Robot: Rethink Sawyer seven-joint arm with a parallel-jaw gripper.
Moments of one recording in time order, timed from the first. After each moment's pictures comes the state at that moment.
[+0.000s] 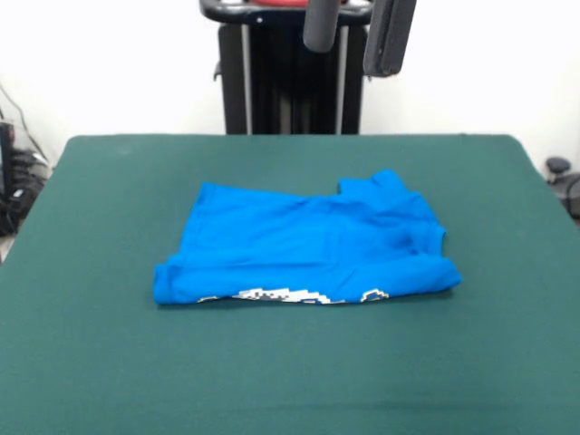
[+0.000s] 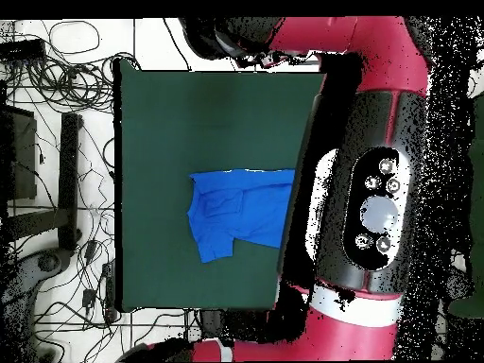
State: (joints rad) arm -0.15 -0.49 0.12 0.52 -0.24 1.34 2.82
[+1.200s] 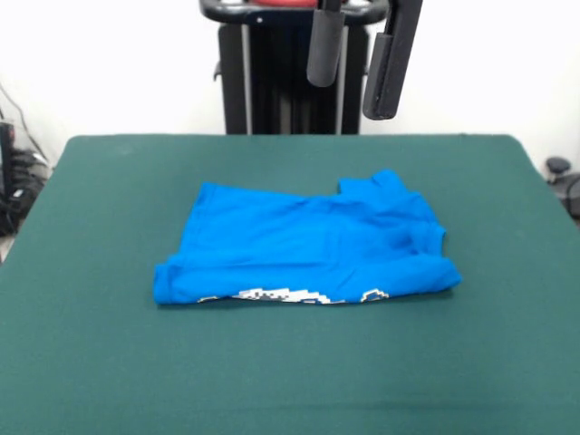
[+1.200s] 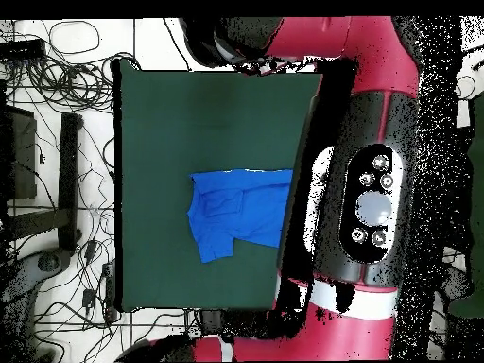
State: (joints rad) arm -0.15 -0.48 0.12 0.55 -0.24 1.34 2.82
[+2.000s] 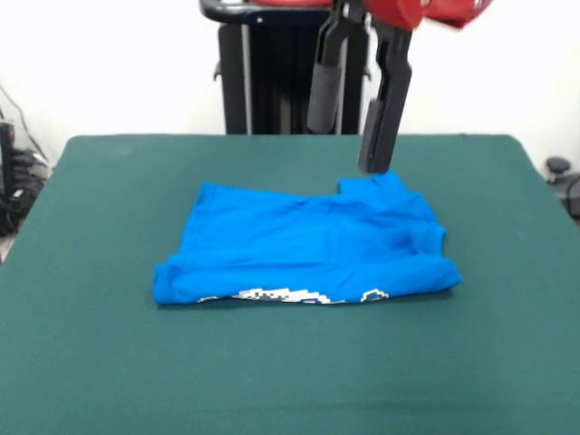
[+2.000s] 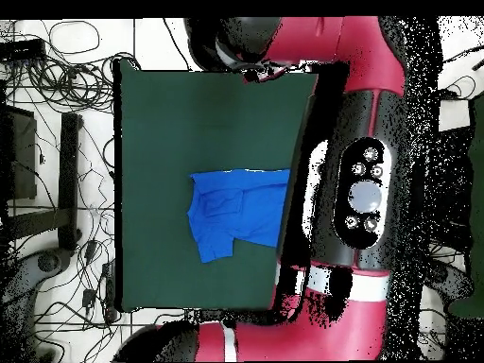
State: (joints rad) arm -0.15 -0.43 0.12 0.55 -0.24 1.34 2.82
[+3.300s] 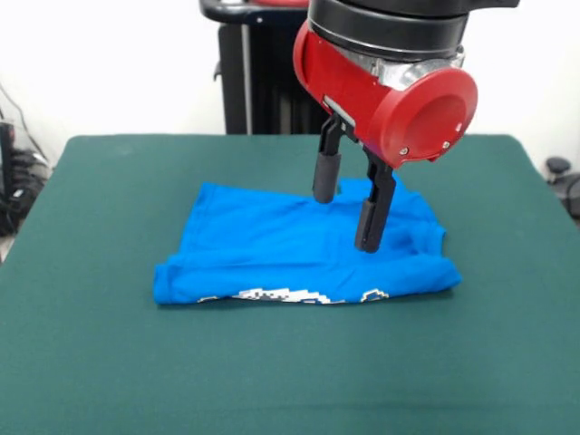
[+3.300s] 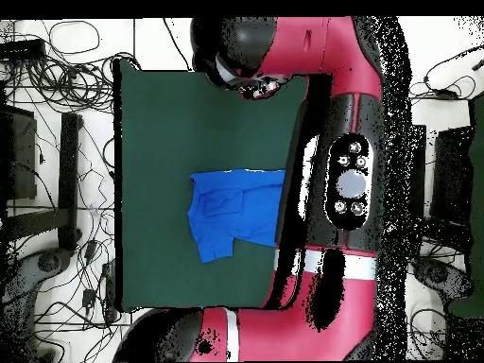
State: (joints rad) arm -0.15 -0.38 0.12 0.60 -0.23 1.34 2.82
